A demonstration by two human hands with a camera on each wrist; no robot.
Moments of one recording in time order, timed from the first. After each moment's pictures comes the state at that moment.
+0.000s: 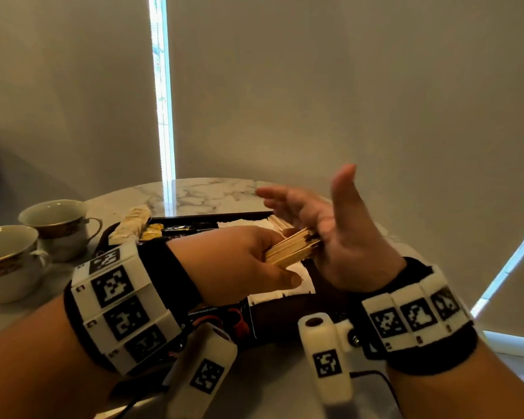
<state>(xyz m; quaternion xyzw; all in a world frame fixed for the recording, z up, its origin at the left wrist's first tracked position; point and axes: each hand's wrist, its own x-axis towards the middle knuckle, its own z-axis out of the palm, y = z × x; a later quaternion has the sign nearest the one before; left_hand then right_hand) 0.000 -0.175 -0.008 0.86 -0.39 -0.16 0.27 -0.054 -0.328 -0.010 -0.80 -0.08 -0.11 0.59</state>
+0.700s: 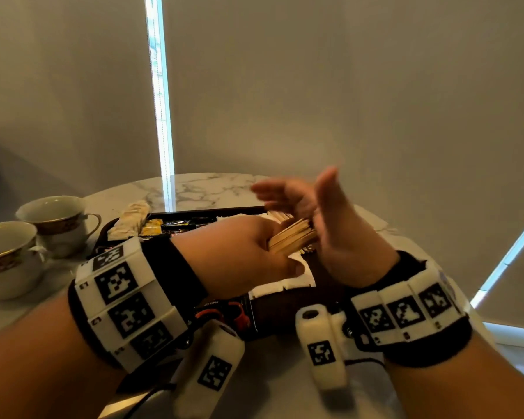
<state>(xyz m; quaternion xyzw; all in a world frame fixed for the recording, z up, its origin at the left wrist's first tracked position) -0.009 -0.178 -0.005 0.87 -0.38 -0.14 0.27 -0.052 -0.324 -0.014 -0.82 -0.11 -0.14 0.54</state>
